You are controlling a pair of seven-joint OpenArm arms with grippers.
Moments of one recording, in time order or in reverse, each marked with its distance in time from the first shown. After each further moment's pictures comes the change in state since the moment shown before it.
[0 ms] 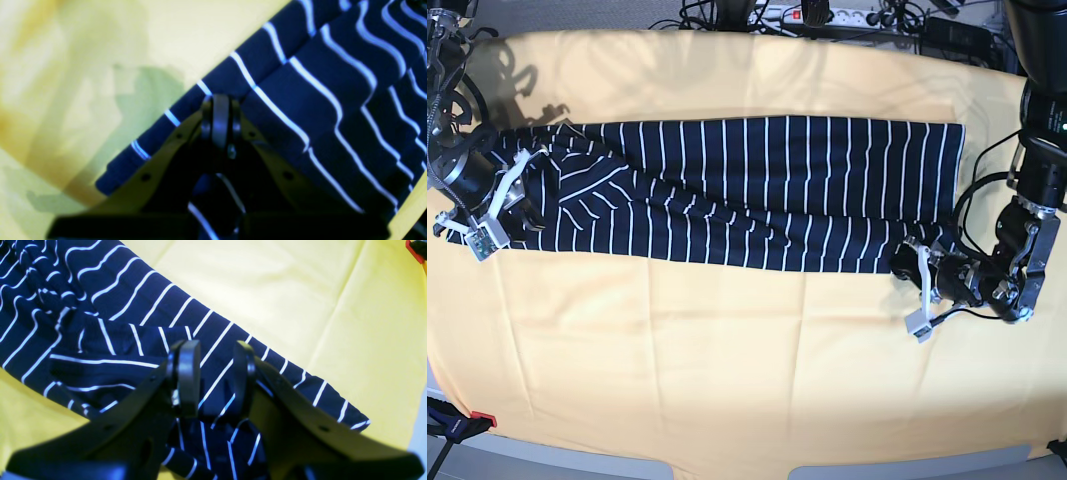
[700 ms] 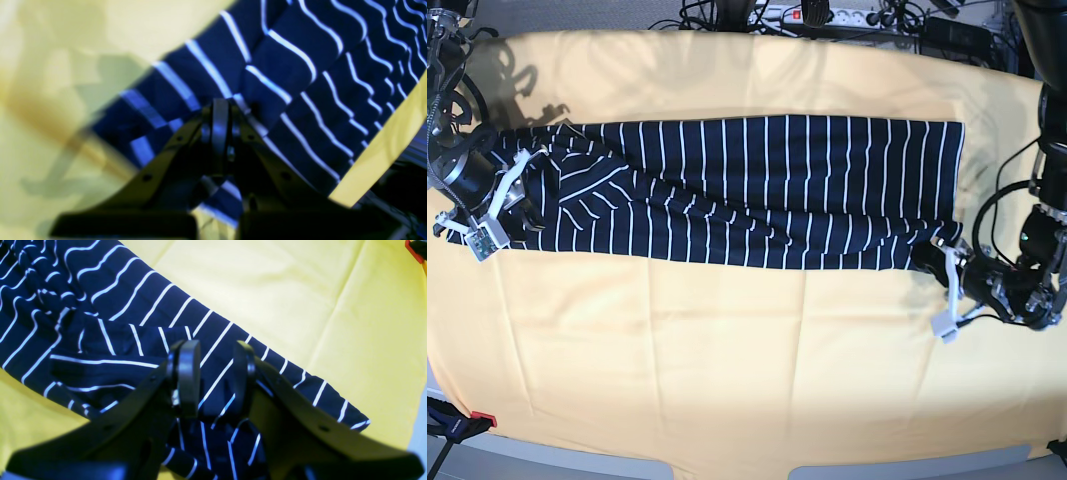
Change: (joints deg) left arm -3.1 -4.9 -0.1 0.1 -14.6 0.0 14.3; right arm 0.0 0.0 0.0 0.0 0.0 0.0 0.0
